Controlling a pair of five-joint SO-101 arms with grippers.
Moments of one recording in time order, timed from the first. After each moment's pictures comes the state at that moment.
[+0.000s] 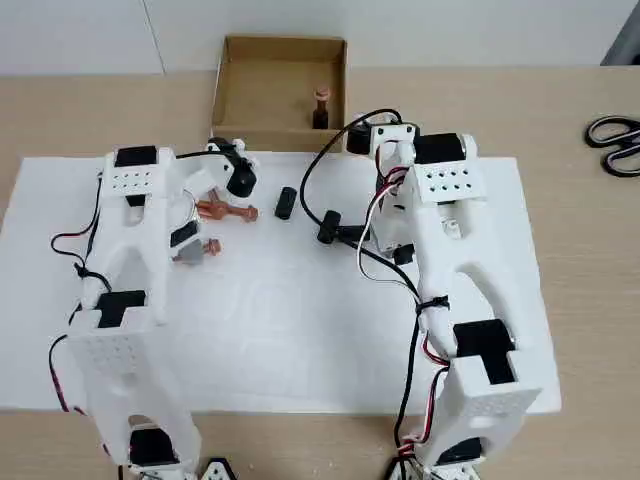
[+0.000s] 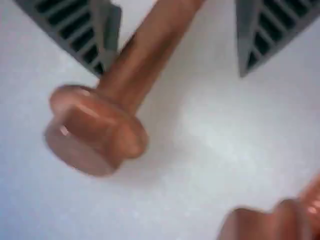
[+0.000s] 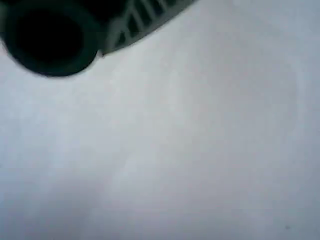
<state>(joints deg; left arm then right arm) -9.6 33.1 -14.3 85.0 -53.2 -11.2 13.5 -10.8 93.2 8.3</state>
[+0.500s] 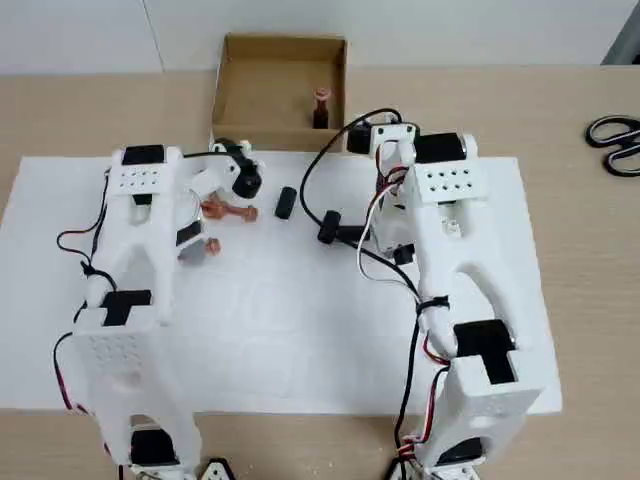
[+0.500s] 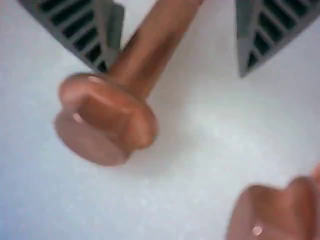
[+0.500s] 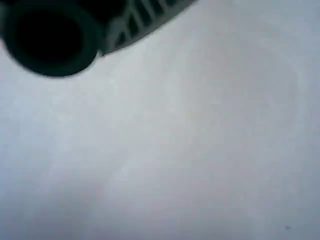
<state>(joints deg) -7.5 34.0 -14.8 85.1 -53.5 -11.2 13.5 -10.8 93.2 8.3</state>
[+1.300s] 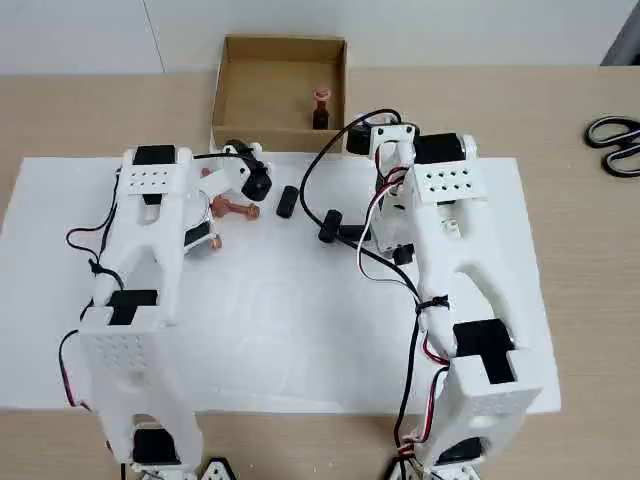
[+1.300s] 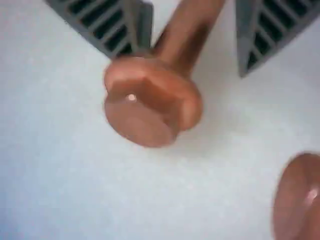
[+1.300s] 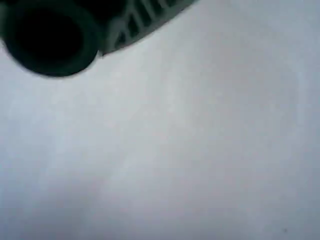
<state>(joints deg) -5.5 34.0 -14.8 85.1 -53.5 -11.2 13.5 -10.8 93.2 8.3</state>
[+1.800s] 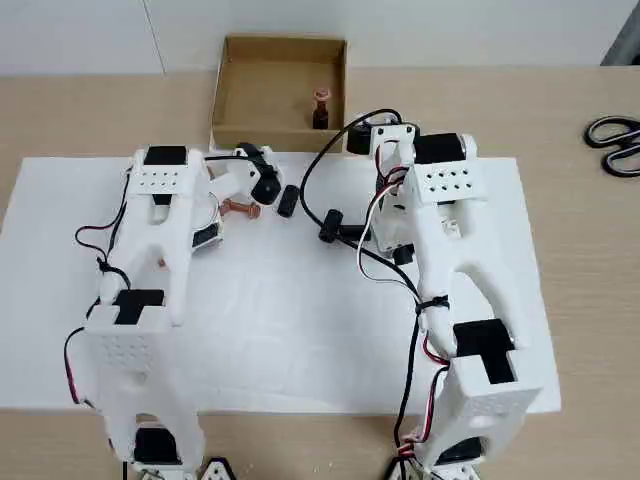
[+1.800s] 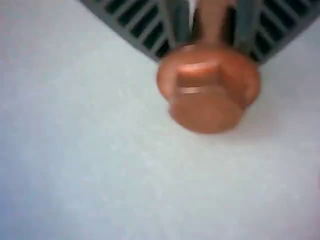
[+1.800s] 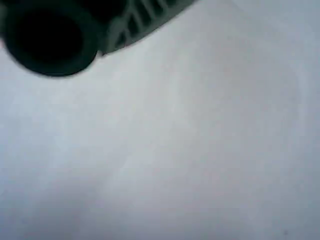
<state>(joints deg) -3.5 34.1 -14.4 85.9 -52.9 -11.2 13.5 -10.8 93.2 8.3</state>
